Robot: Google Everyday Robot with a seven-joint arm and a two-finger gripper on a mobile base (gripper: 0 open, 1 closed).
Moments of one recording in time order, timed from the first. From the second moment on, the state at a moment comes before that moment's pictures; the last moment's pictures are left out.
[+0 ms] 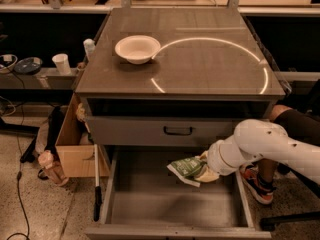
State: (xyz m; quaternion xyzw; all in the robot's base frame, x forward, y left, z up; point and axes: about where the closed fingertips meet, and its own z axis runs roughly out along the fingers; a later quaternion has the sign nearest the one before) arm 0.488 -0.145 0.567 -0.65 0.72 0.11 0.22
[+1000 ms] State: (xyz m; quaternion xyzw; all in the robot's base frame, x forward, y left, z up) arm 0.491 -0.156 0.659 -0.65 0.72 0.09 0.24
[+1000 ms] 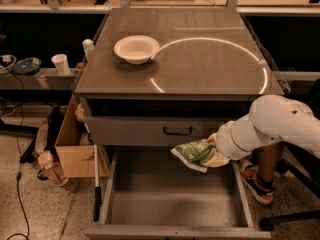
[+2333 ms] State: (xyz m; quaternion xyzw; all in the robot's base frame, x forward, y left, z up) arm 0.511 -0.161 0.726 -0.65 0.72 0.03 0.26
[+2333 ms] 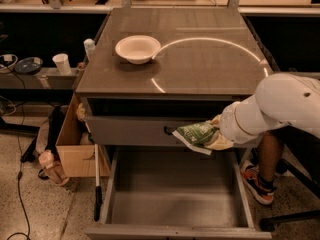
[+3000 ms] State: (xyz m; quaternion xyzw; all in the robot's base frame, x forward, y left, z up) arm 0.517 -0.168 0.781 -0.64 0.71 0.02 0.28
